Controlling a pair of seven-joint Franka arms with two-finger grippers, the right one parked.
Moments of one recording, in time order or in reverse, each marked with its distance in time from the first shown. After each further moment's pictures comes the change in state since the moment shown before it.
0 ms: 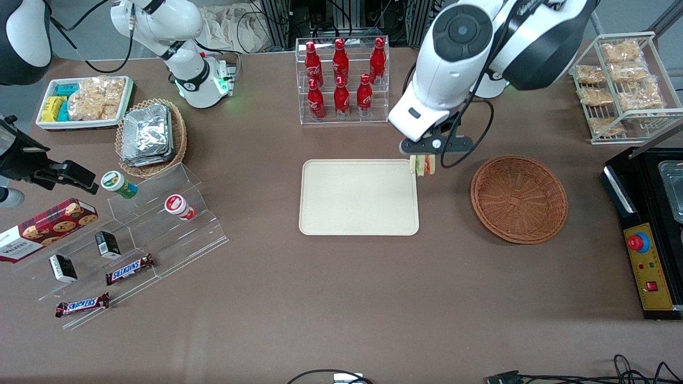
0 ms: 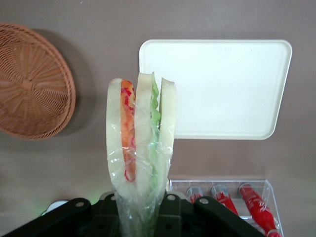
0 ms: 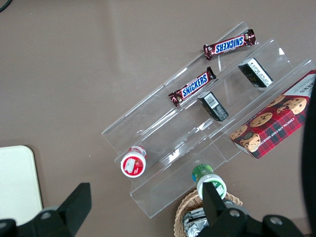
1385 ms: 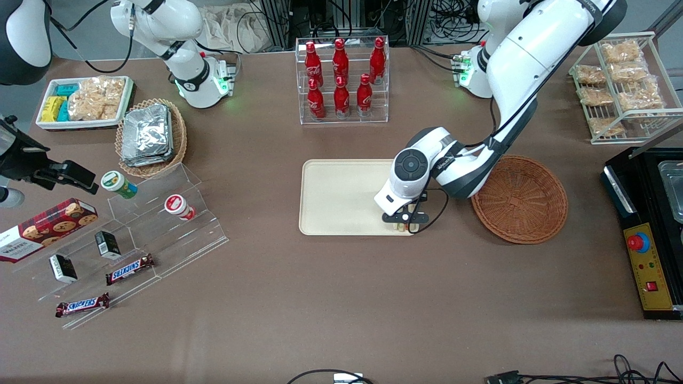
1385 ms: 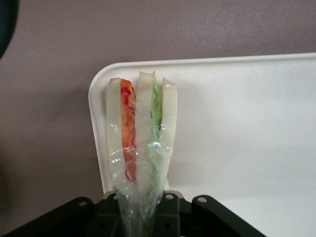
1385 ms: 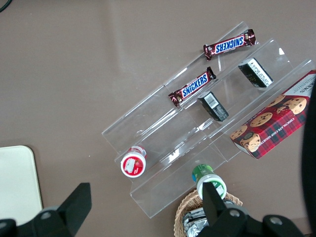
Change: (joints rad) arm 0.007 0.363 0.023 -0.416 0.370 0.706 -0.138
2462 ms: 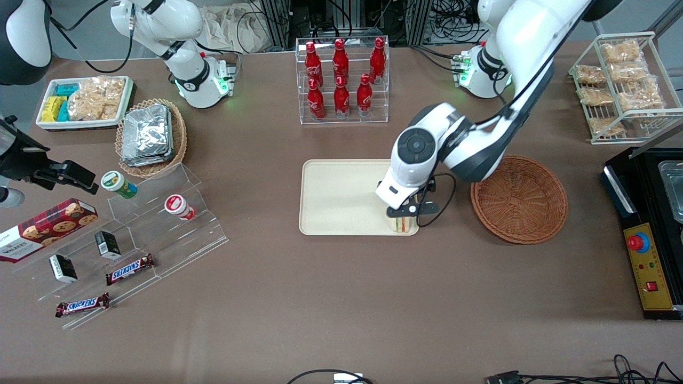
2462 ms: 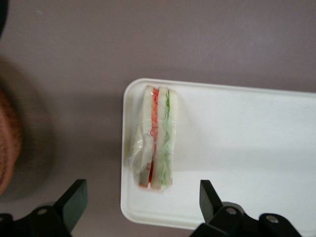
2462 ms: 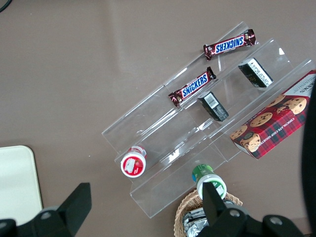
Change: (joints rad) arm 0.020 -0.222 -0.029 0.123 -0.172 -0.242 -0.032
